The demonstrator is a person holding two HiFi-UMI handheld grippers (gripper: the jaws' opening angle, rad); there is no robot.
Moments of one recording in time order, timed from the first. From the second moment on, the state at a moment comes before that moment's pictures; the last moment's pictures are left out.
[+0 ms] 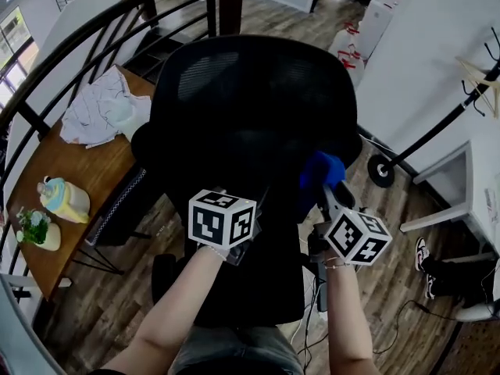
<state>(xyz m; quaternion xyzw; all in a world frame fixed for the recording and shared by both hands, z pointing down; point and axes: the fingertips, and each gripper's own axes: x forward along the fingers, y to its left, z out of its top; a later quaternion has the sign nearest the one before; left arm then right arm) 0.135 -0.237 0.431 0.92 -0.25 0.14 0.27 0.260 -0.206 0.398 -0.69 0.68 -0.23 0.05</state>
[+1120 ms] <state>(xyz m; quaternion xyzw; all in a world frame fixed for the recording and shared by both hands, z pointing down) -0.130 -0.265 0.480 0.81 -0.48 0.11 0.33 -0.064 -0.282 0.451 -0.44 0.86 -0.26 -0.06</state>
